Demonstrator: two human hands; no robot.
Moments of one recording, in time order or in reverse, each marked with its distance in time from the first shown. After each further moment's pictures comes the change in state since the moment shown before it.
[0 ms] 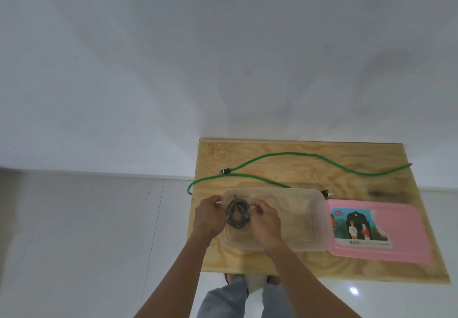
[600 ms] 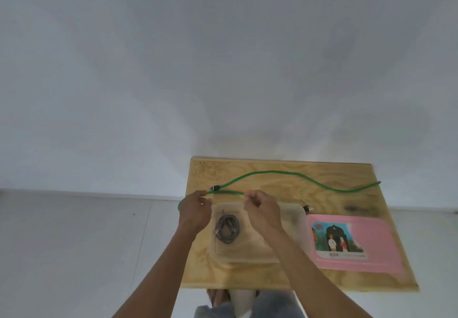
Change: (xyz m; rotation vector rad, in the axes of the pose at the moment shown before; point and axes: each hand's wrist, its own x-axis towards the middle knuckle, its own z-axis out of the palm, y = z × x) left_hand -0.004 0.032 -0.031 0.007 0.120 0.157; right_hand -0.018 -0.066 -0.047 -0.034 0.041 -0.252
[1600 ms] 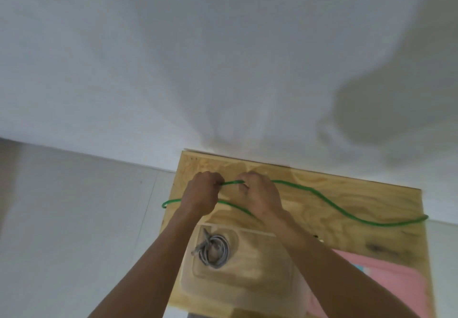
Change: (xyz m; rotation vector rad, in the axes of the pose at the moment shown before) left_hand 0.109 0.056 0.059 0.478 -0.098 0.188; right_hand 0.154 -0.014 -0.013 -0.608 -0.349 -0.322
